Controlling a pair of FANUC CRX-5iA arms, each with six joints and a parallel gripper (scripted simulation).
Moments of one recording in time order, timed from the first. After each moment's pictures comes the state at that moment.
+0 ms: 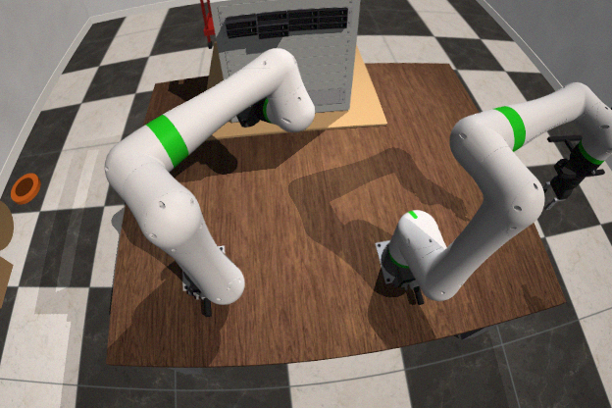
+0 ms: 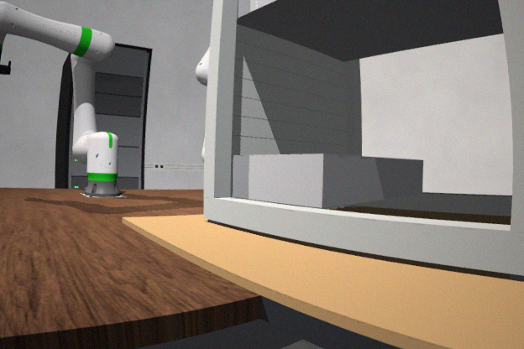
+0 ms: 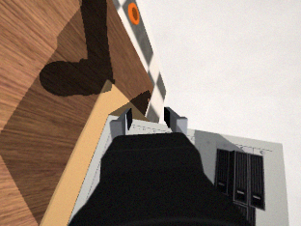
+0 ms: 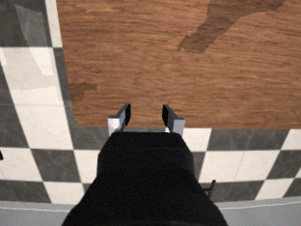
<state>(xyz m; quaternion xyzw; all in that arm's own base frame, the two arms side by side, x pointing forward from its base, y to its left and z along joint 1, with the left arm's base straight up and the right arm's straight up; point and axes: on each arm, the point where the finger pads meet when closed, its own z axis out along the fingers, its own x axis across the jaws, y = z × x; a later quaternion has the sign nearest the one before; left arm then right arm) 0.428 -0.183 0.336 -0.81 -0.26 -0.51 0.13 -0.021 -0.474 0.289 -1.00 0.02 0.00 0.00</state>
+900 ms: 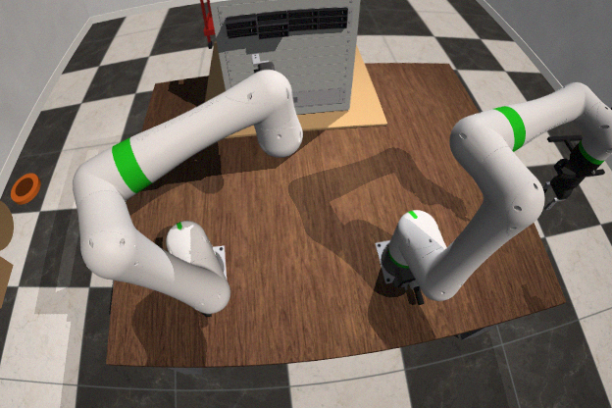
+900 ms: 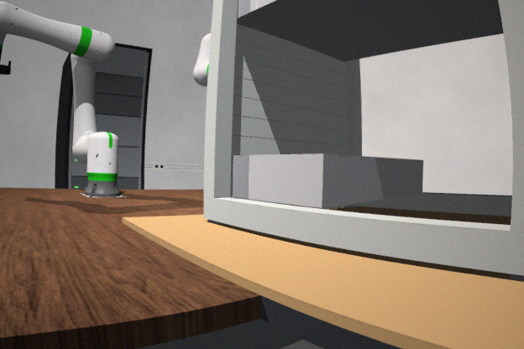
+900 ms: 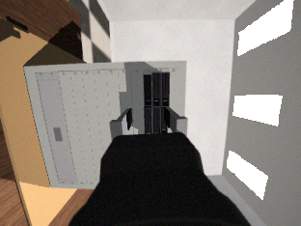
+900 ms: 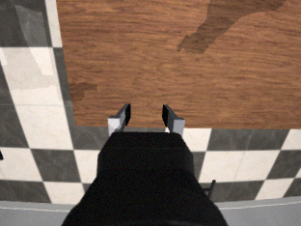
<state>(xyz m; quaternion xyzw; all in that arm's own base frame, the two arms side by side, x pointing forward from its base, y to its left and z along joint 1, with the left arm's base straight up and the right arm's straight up) 0.423 -0.277 0.491 -0.73 -0.02 -0.69 0.01 -0.021 -0.474 0.289 -1.00 0.02 0.00 0.00</state>
